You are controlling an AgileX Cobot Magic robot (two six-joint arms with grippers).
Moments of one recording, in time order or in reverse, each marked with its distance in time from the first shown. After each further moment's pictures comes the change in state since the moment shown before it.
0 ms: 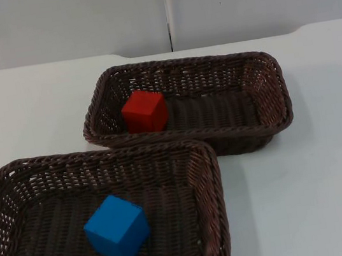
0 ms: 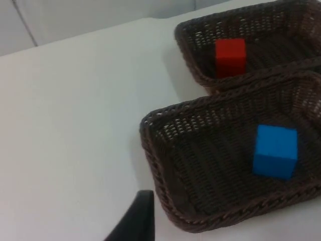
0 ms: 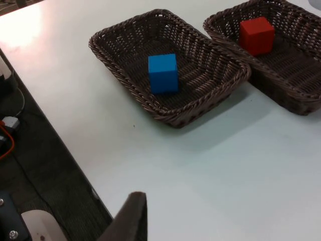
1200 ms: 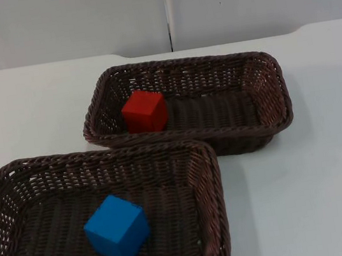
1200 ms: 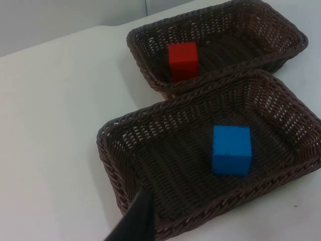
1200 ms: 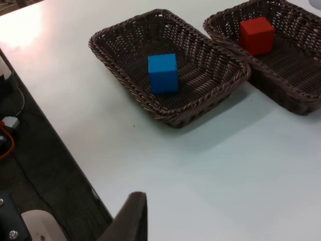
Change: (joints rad) right arm 0.000 0.000 0.000 0.000 0.000 0.000; left arm -0.137 0.000 0.000 -0.030 -0.002 0.002
